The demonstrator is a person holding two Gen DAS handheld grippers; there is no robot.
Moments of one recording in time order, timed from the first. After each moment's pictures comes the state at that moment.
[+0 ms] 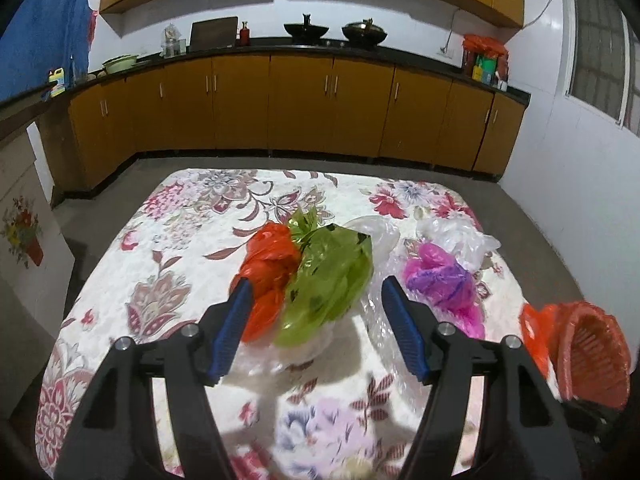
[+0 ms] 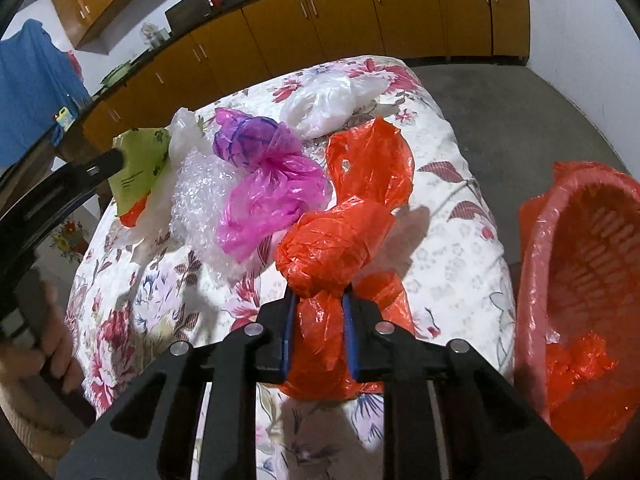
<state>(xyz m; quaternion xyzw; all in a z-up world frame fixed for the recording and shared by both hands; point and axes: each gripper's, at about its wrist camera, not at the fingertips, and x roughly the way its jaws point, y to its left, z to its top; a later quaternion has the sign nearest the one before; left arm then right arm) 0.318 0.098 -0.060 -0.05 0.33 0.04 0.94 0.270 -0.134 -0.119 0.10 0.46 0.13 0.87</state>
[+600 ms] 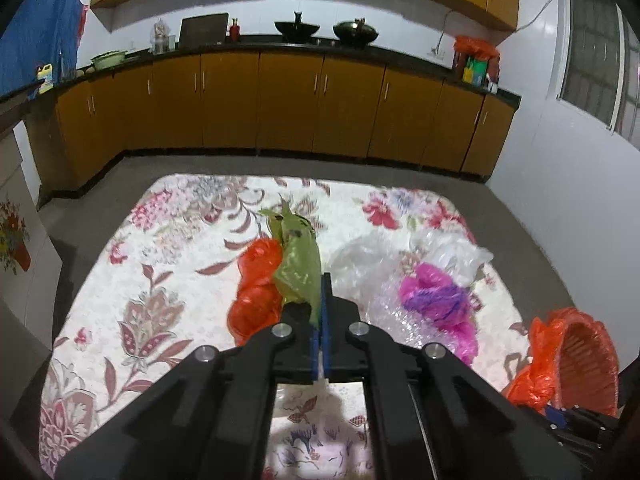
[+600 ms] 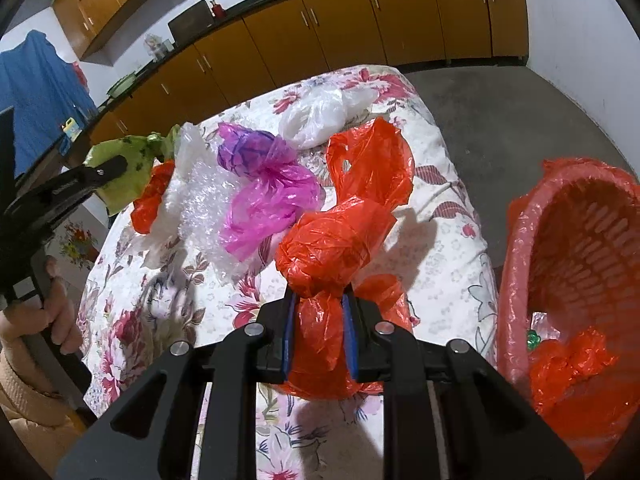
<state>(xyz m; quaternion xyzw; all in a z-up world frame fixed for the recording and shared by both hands) 0.323 0.113 -0.044 -0.07 0.33 0.01 0.94 0.260 -0.147 -0.109 0.12 0.44 0.14 0.88</state>
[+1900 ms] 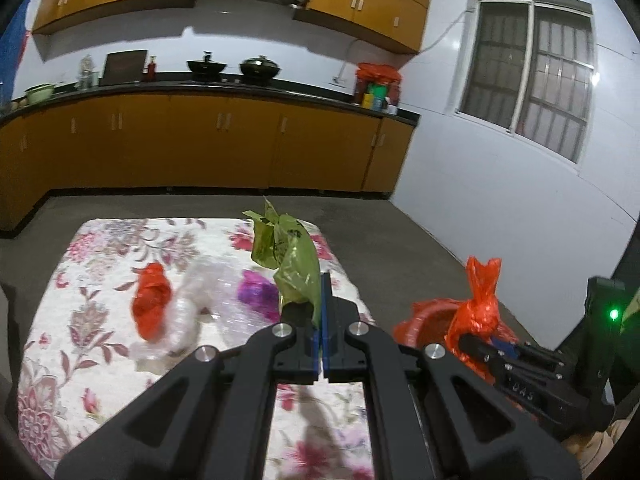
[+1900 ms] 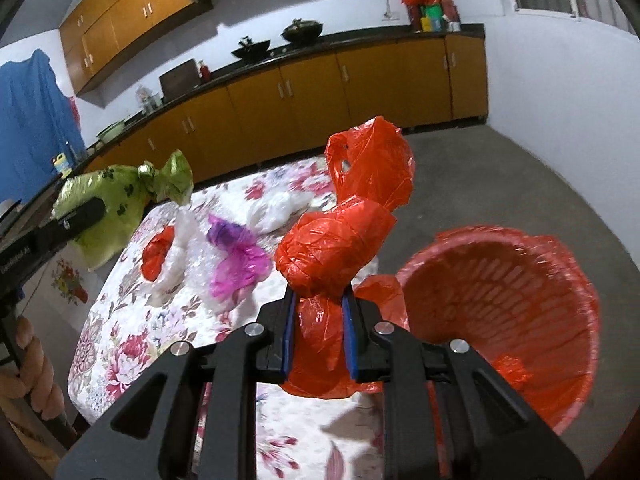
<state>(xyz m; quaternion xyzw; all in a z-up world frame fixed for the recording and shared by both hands) 0.220 0.017 0.033 -0.07 0.26 -0.16 0.95 0.195 -0.217 -0.028 0.10 0.33 0.07 0.93</state>
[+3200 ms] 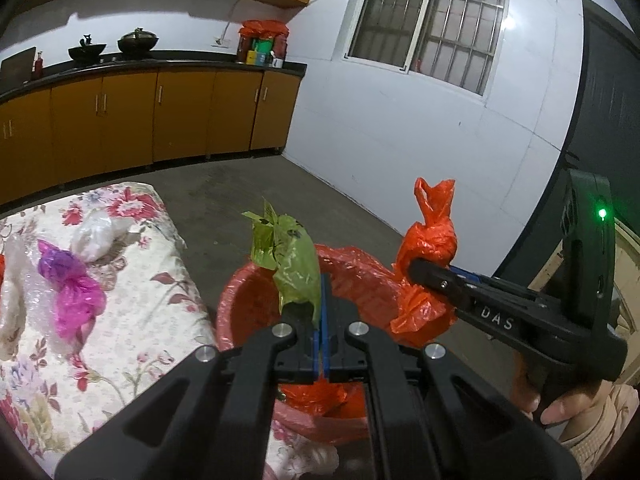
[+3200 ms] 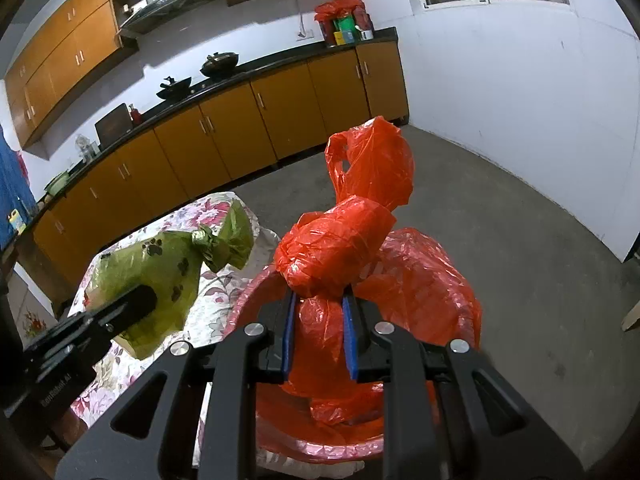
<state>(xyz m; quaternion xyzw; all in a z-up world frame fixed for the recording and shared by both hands) 0.200 -0.165 -0.018 -0.03 0.31 -0.34 0.89 0.149 -0.350 -0.028 0.15 0.31 -0.04 0.94</state>
